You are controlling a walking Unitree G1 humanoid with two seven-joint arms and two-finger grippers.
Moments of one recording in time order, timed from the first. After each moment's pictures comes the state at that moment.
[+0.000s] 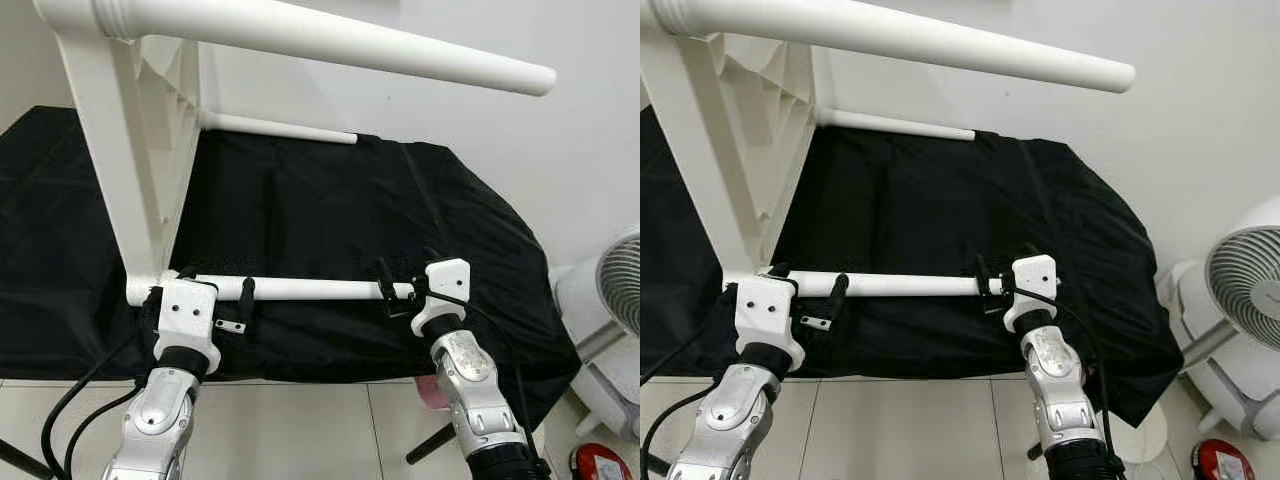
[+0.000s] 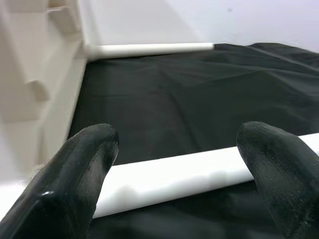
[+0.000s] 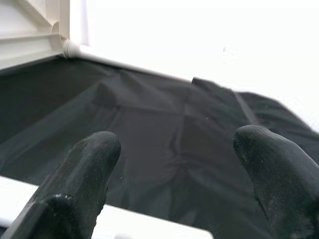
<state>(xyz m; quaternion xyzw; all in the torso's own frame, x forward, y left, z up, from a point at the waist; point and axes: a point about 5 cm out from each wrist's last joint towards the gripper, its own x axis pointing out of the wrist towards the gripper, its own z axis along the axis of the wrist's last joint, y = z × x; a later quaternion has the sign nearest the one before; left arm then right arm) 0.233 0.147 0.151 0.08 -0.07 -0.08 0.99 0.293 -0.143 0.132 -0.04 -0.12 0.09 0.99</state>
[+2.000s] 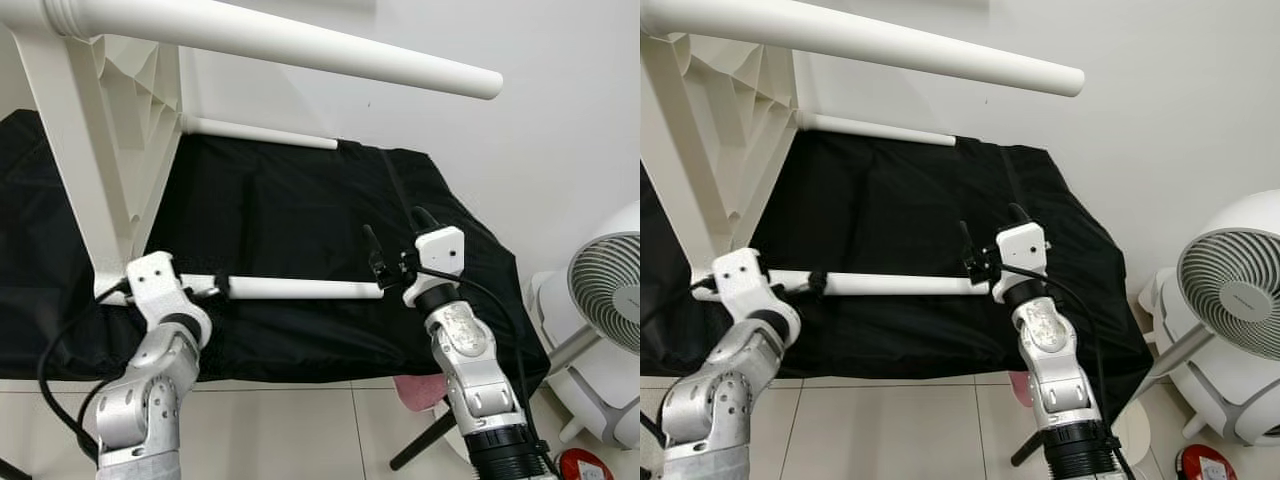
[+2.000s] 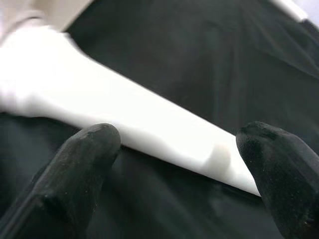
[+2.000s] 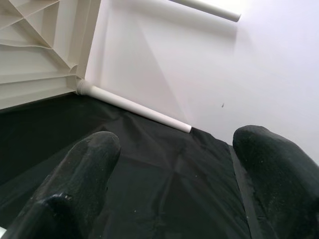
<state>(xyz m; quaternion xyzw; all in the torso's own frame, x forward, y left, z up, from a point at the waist) 0.278 0.166 0.149 -0.20 0.12 0.08 0.97 0.298 -0.131 0.182 -0.08 -0.19 0.13 0.97</state>
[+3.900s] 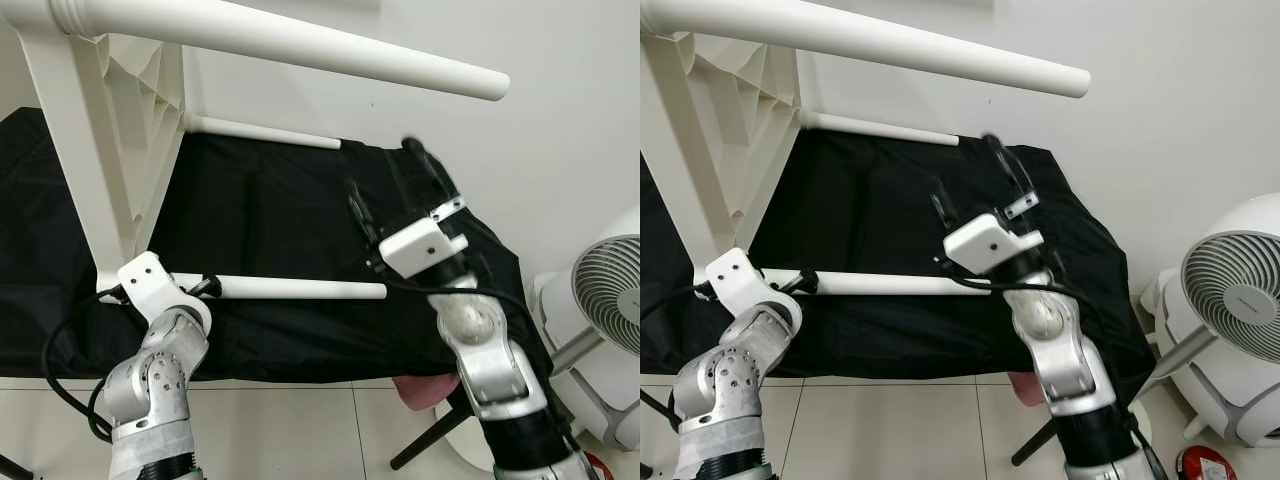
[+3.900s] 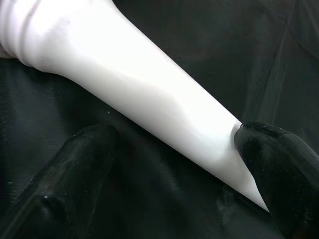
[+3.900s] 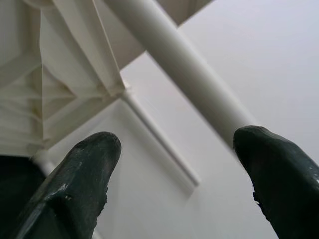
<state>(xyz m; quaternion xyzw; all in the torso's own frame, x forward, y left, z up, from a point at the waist) 0.294 0.160 0.146 -0.28 0.17 0.16 0.93 0.267 -0.091 0.273 -0.32 -0.46 0.14 0.82</state>
